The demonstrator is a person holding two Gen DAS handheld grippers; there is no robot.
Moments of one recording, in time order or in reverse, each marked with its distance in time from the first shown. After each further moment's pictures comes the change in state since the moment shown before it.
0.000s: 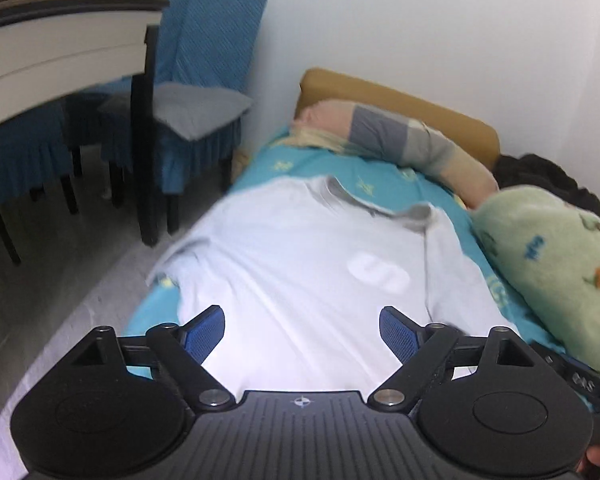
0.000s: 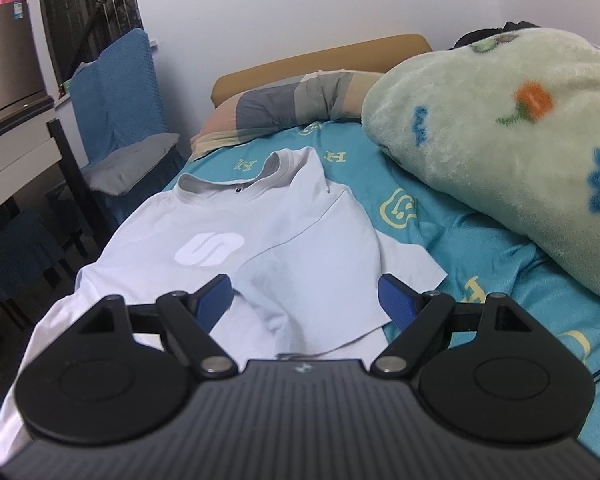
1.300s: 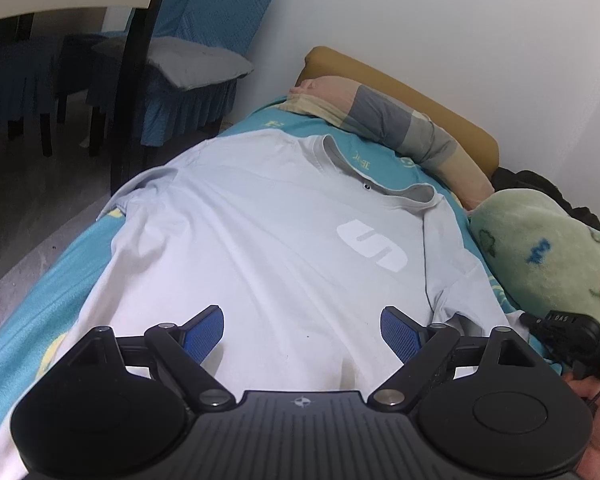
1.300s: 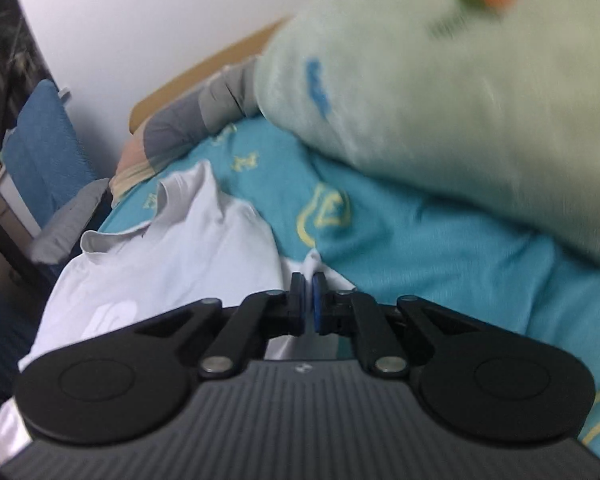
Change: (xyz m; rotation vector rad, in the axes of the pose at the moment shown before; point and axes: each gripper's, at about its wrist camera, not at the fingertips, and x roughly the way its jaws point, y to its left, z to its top) left arm 0.094 0.019 -0.037 -0.161 0.022 -0.097; right arm 0.114 -0.087 0.026 0.220 -0.026 -0.096
